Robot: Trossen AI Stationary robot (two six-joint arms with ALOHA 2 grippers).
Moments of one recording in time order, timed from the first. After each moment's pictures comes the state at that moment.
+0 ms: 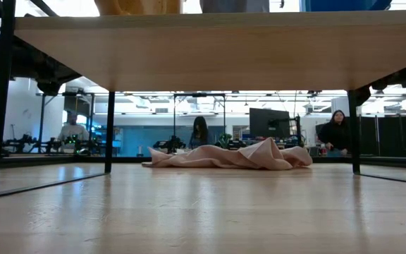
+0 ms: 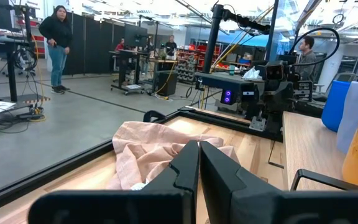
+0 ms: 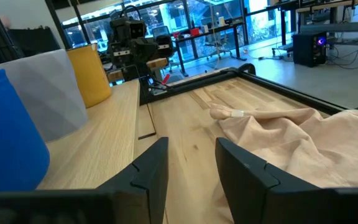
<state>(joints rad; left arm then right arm) -0.04 0.06 0.00 0.09 -0.48 -0.10 -0.22 0.09 0.01 0.05 -0.08 0.23</state>
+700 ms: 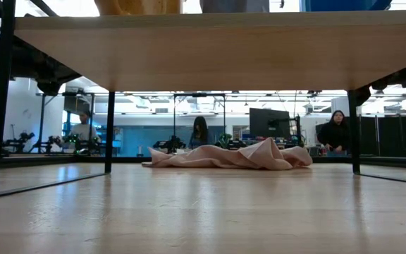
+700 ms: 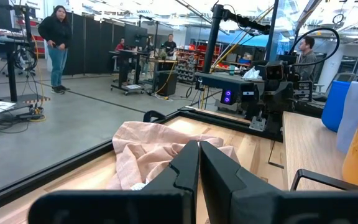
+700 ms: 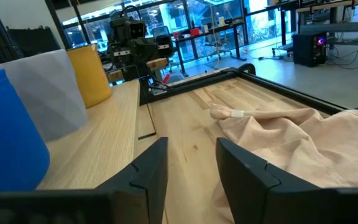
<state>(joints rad) -0.04 0.06 0.00 0.09 -0.48 -0.10 -0.22 0.09 0.01 0.05 -0.08 0.23</state>
